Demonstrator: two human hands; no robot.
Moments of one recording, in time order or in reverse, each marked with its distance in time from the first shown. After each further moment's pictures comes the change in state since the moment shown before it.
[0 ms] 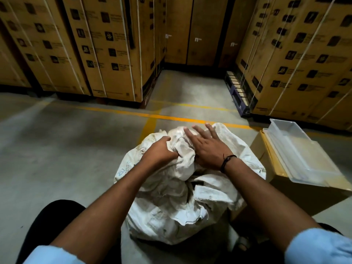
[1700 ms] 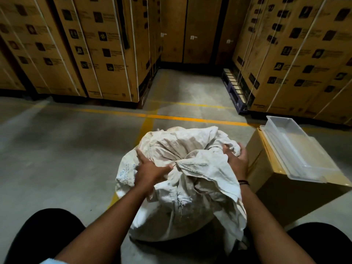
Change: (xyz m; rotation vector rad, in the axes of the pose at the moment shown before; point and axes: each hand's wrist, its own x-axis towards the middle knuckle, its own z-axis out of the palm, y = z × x) left_hand -0.017 -0.045 0.038 -0.165 0.083 -0.481; right_hand -0.059 0.010 0.022 1.454 0.577 1.247
